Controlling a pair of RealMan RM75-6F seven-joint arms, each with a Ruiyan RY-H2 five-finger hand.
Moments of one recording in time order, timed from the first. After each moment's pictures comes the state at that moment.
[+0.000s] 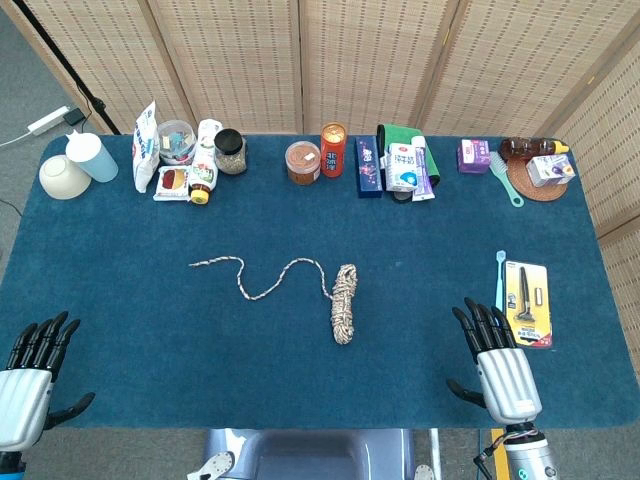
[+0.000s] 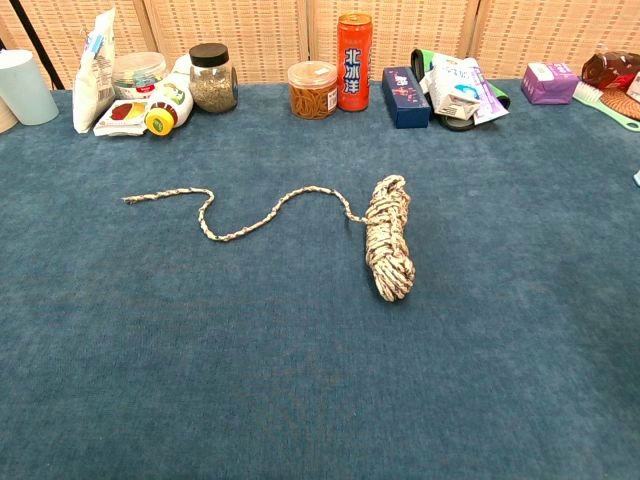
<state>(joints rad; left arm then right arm) 0.08 -1.12 0.08 -1.84 1.71 1.61 0.22 0.06 -1.32 0.00 -1.91 -1.65 1.49 -0.37</state>
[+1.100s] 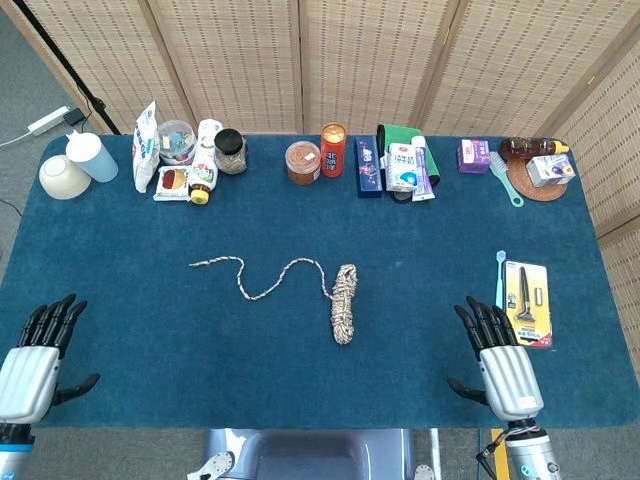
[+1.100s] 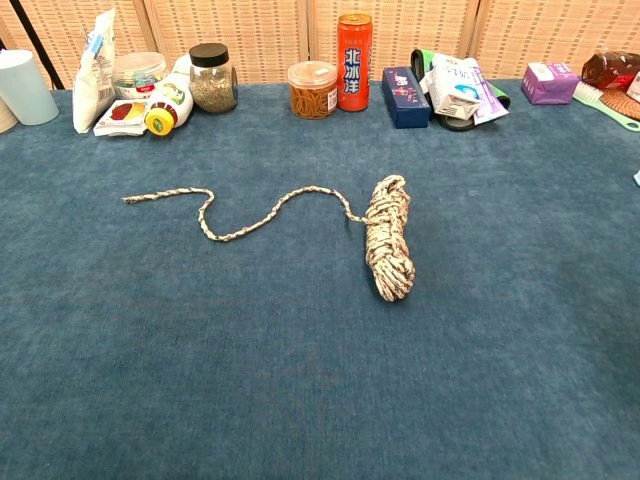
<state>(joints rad) -0.02 -1.13 0.00 -1.82 1.61 1.49 0.15 0.07 -1.30 0.01 -1.92 -1.62 1.46 -0.32</state>
